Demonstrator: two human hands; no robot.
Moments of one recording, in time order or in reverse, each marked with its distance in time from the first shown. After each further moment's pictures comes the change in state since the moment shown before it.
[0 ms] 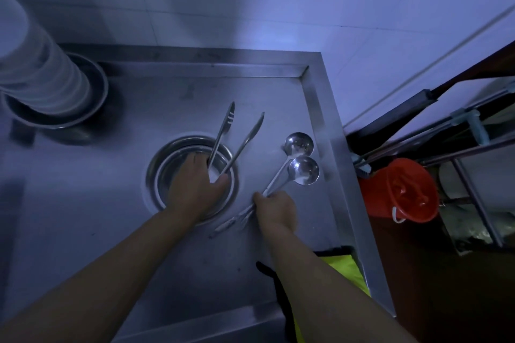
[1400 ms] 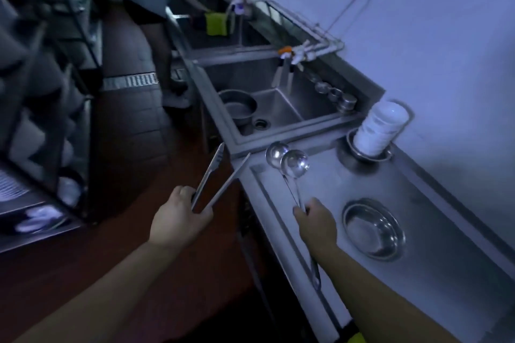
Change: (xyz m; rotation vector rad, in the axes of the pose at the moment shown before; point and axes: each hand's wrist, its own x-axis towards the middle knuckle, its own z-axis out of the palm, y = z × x) left_hand -0.504 -0.020 -0.061 -0.004 1.003 -0.950; right_hand -0.259 0.061 -0.017 -0.410 -0.549 -1.521
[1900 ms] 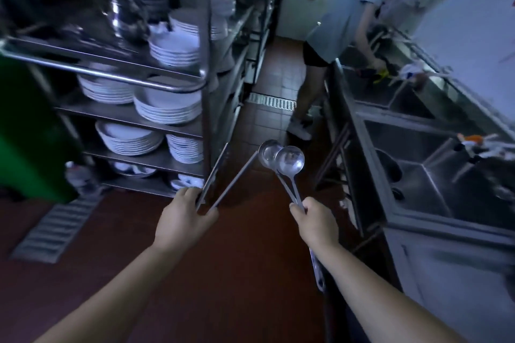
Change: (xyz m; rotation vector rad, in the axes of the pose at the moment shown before) left_hand -0.079 -0.274 -0.232 -0.071 0.421 -0.428; right_hand -0.123 -0.313 0.219 -0.177 -0.302 -0.532
